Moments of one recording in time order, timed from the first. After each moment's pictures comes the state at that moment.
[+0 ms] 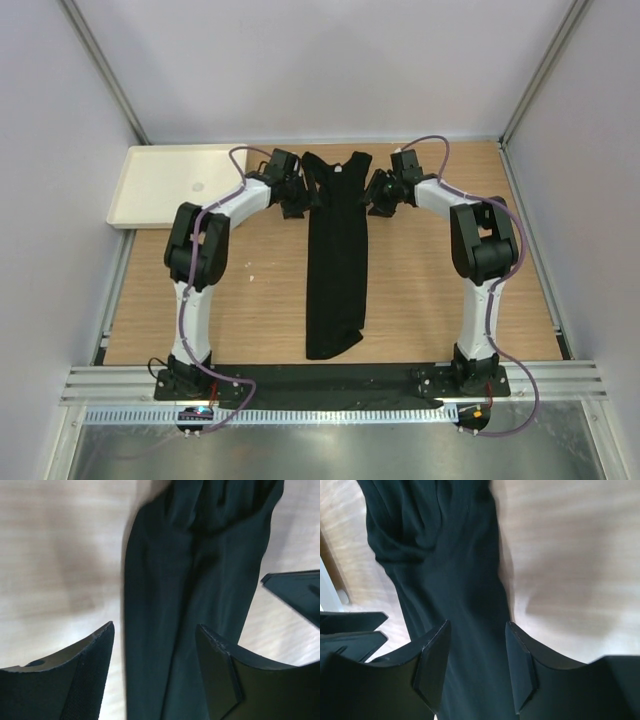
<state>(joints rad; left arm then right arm) -0.41 2.10 1.58 -0.39 0.23 -0.63 0.25 2.06 1.43 -0.26 -0.31 0.68</state>
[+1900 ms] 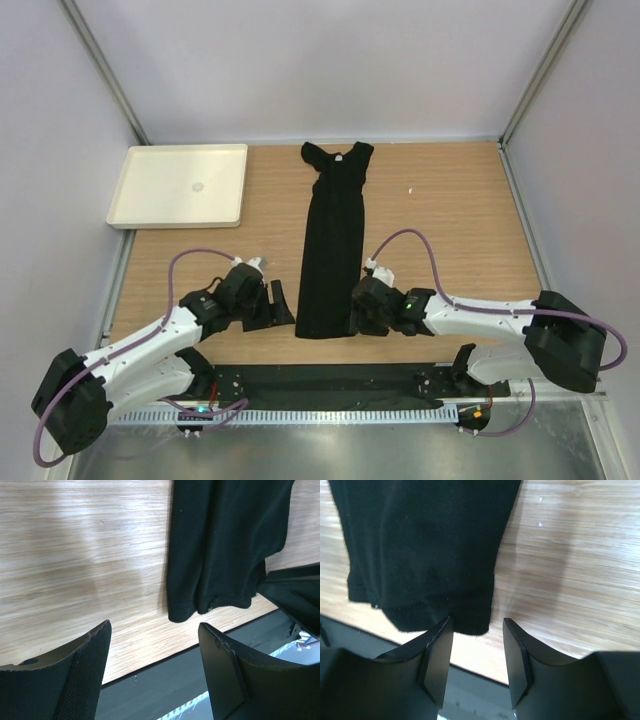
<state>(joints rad) -0.71 0.95 0.46 -0.45 0.12 -0.84 1.02 1.26 0.56 -0.31 0.09 1.05</state>
